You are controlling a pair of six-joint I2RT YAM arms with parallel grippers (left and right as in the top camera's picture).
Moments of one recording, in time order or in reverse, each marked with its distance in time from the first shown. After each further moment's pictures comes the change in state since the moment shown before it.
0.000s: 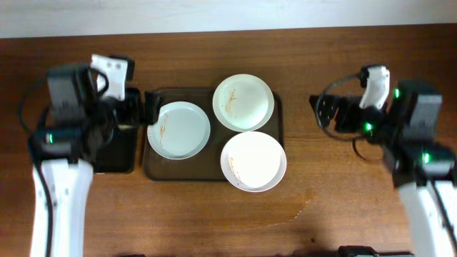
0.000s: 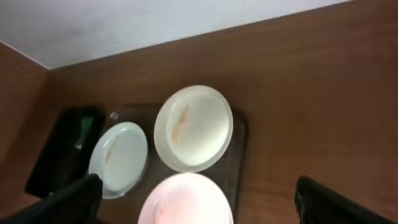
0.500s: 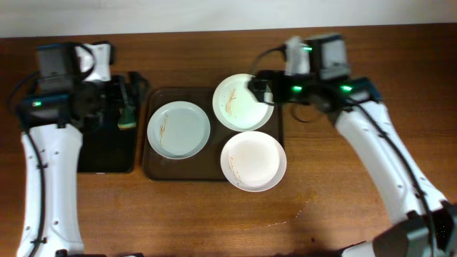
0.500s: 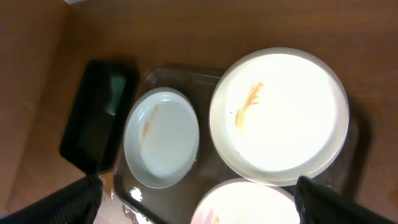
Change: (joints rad) left arm 0.105 0.164 0.147 -0.123 -0.050 -0.145; right arm 0.378 0.482 0.338 -0.042 0.081 0.145
